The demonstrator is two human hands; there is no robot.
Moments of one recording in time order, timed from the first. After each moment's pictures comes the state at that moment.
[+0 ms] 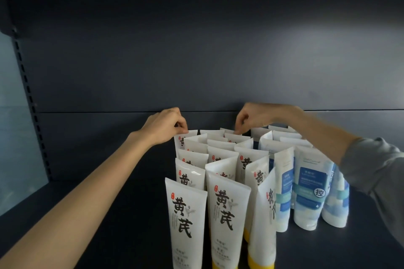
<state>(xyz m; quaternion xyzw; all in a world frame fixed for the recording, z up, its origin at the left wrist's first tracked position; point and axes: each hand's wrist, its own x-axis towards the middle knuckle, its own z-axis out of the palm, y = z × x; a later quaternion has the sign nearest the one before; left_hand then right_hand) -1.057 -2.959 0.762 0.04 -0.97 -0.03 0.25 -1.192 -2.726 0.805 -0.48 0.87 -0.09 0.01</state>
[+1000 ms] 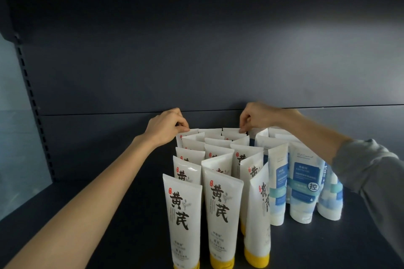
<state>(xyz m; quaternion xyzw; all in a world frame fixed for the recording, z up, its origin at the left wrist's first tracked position) -1.060 -2.948 0.754 0.05 -0.95 -0.06 0.29 -1.194 -2.715 0.792 -0.46 0.88 -0.12 -0.04</state>
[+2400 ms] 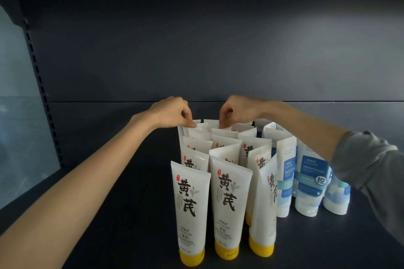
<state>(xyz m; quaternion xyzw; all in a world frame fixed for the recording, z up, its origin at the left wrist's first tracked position) -1.041 -2.945 0.780 0.04 -0.98 -0.08 0.17 -1.145 -2.755 0.799 -0.52 0.84 -0.13 0.02</state>
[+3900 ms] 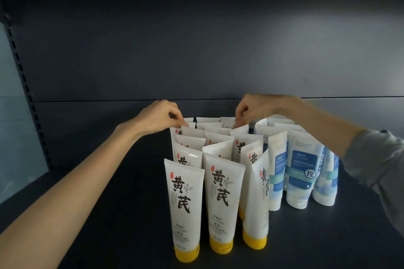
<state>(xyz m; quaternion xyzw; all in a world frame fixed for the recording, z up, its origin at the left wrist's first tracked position) -1.034 -2.950 0.763 0.00 -0.96 -0.18 0.22 -1.170 -2.713 0.800 -0.47 0.88 -0.10 0.03</state>
